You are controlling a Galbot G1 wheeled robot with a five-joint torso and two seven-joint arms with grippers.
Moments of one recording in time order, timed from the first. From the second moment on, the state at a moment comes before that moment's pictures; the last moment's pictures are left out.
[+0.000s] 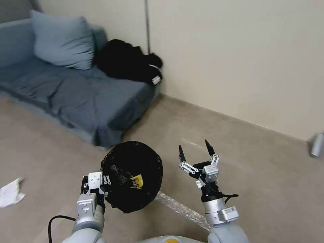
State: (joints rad) left arm 1.82 -1.51 -0.51 -2.33 0.00 0.42 -0.24; right arm -1.63 1.44 0.25 2.02 -0.03 0.42 0.05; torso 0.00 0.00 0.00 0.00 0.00
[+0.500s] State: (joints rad) left arm 1.81 -1.50 -0.50 -2.33 0.00 0.42 -0.24; right arm -1.64 1.45 0.25 2.04 -0.03 0.43 0.05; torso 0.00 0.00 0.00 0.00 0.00
